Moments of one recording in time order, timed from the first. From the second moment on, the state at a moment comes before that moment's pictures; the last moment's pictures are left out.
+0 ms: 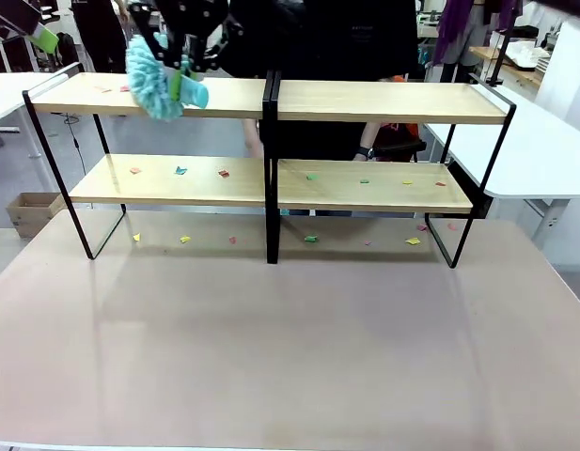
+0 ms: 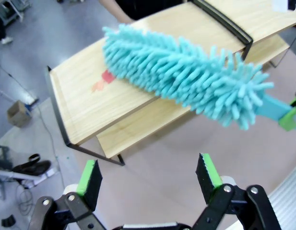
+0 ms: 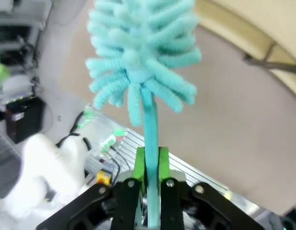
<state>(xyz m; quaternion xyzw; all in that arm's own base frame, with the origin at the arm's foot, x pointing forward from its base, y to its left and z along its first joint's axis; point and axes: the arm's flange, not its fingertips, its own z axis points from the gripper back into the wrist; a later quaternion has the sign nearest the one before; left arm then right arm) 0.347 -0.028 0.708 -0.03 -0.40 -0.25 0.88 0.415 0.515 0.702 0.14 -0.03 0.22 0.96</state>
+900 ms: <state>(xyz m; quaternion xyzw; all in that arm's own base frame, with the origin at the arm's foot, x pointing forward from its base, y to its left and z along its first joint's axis) 0.347 -0.028 0.708 -0.03 -0.40 -0.25 0.88 0.456 0.498 0.717 0.31 -0.01 0.37 0.87</state>
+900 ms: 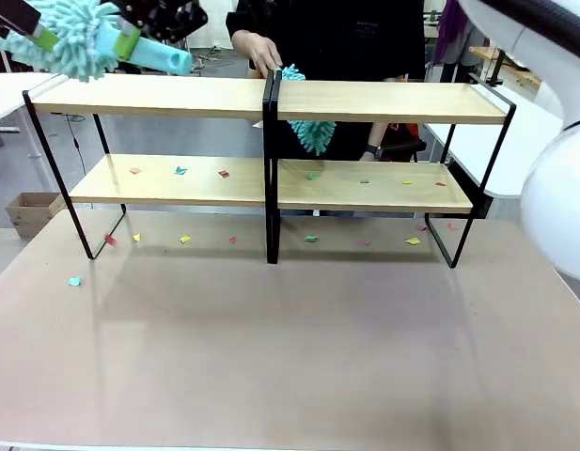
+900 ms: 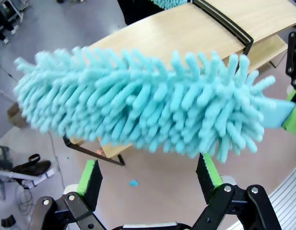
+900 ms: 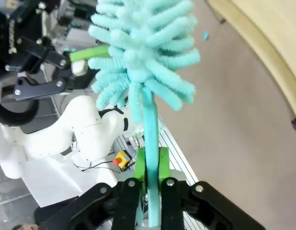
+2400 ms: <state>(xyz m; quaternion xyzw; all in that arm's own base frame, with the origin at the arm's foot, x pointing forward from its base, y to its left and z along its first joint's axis) 0.347 -0.029 0.707 -0.03 -0.40 -0.25 0.88 0.365 0.241 0.751 0.30 0.30 0.25 0.87</state>
